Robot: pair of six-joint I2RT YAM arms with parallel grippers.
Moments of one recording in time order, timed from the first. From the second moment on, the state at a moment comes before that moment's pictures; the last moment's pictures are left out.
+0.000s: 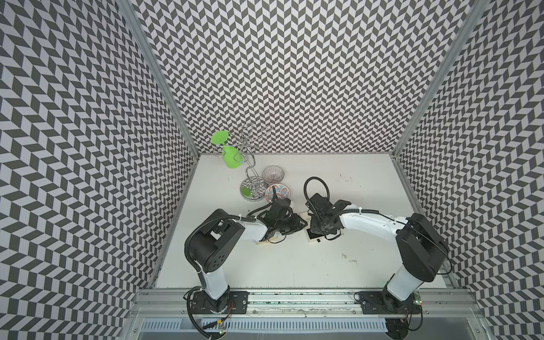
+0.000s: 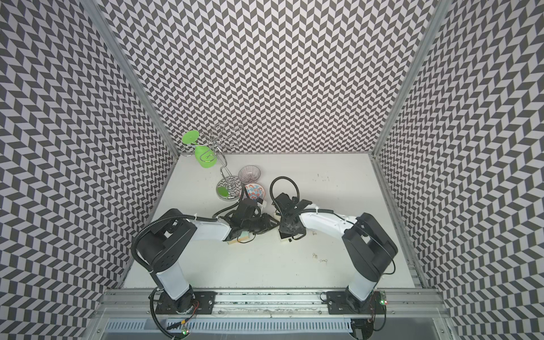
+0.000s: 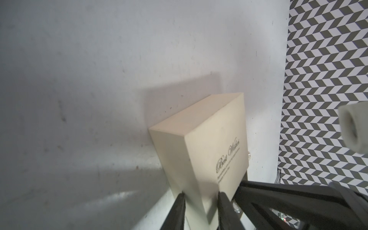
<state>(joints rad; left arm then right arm) -0.69 1.78 0.75 0.33 0.43 -0.94 0.76 1.68 1.09 -0.71 0.10 0.88</state>
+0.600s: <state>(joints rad) -0.69 1.78 0.75 0.32 0.42 -0.94 0.63 1.40 0.87 -0.74 0.15 0.89</state>
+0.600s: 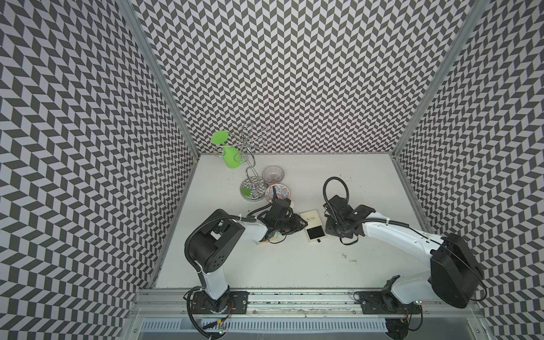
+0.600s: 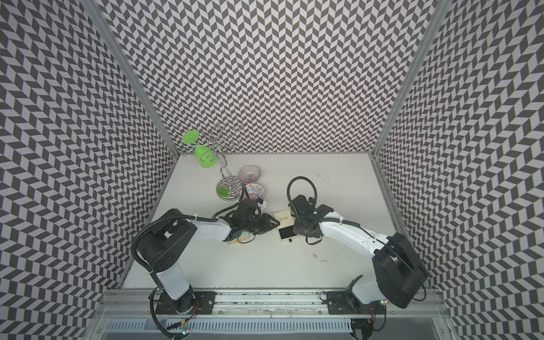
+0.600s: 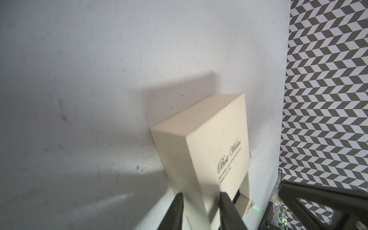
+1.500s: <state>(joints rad) -0.71 1.67 0.82 0.17 0.36 -0.88 0.39 1.46 0.75 -0.67 0.09 0.74</state>
